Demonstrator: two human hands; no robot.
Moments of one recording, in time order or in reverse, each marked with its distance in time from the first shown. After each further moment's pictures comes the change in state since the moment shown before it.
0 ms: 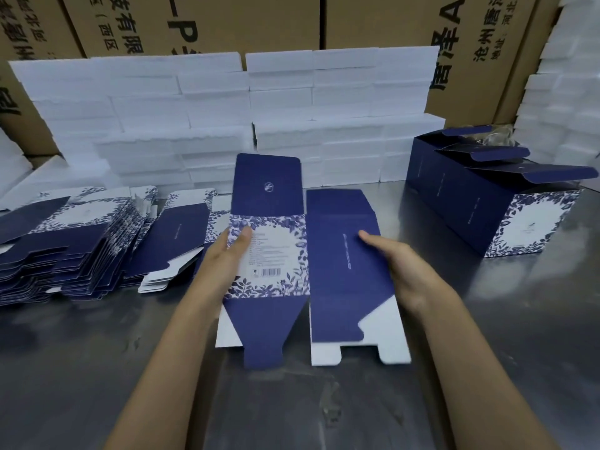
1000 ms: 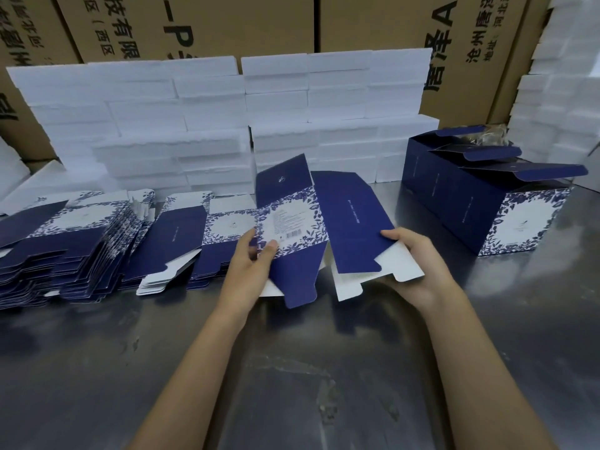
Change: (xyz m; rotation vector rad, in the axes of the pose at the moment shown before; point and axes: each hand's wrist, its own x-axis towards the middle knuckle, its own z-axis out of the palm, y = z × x) left_hand -0.011 -0.010 0.037 0.123 0.016 0.057; right_hand -0.009 -0.011 -0.017 0.263 0.120 -0.068
